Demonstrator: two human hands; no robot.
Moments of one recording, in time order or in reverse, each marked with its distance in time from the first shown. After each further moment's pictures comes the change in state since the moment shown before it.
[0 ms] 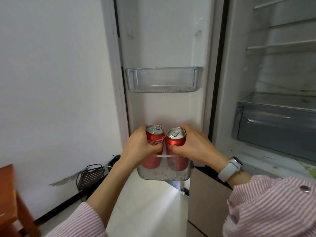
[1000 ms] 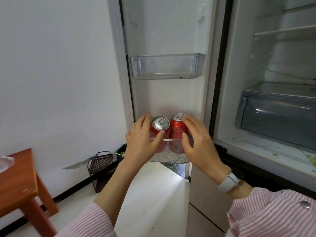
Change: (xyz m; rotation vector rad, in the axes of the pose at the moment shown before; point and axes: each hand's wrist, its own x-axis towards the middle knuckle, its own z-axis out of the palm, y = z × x) left_hand -0.039 -0.002 0.011 0.178 0.196 0.095; right_hand -0.051 0.006 0.021 0.018 0.274 -0.256
